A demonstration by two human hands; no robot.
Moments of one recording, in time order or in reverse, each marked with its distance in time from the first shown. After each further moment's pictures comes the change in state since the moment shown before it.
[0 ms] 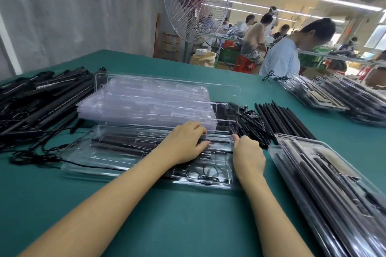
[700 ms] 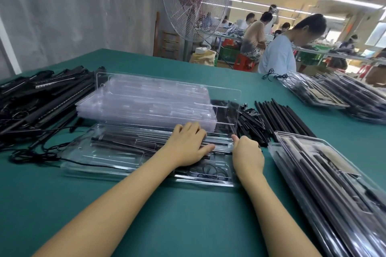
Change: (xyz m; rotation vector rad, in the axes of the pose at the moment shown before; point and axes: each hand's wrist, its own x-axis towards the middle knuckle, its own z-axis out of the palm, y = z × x) left_hand 0.000 0.006 0.012 0.107 -0.113 -0.070; right_hand 0.000 0.005 0.007 0.035 -0.035 -0.001
